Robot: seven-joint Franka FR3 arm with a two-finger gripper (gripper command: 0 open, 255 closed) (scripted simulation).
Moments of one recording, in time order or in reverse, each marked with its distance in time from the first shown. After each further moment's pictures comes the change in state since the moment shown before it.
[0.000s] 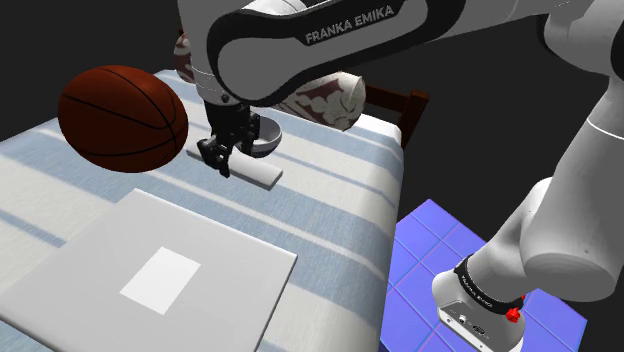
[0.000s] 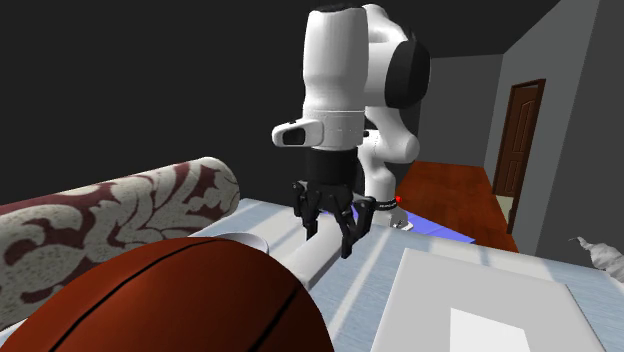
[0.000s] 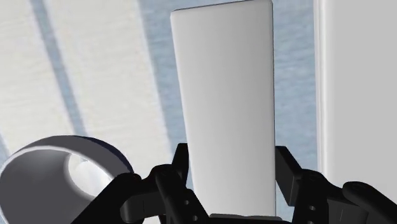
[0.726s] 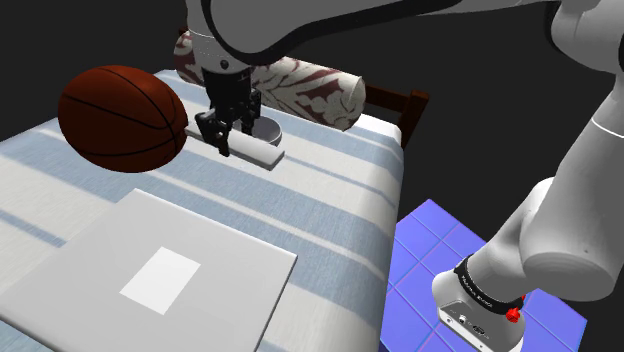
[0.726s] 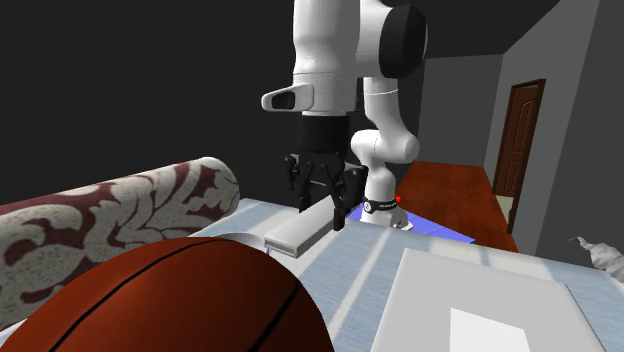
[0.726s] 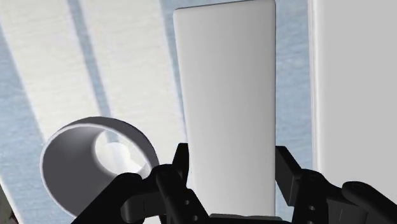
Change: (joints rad) arm -0.013 -0.021 -0.004 0.092 0.015 -0.110 -0.033
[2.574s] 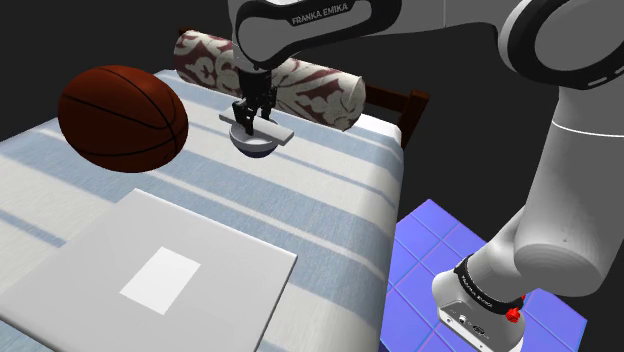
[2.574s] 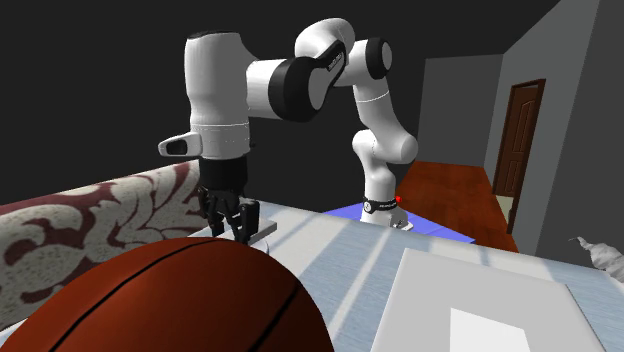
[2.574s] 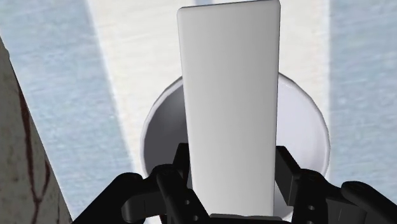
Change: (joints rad) arm -0.131 0.199 -0.103 0.114 -0.048 0.087 -0.223
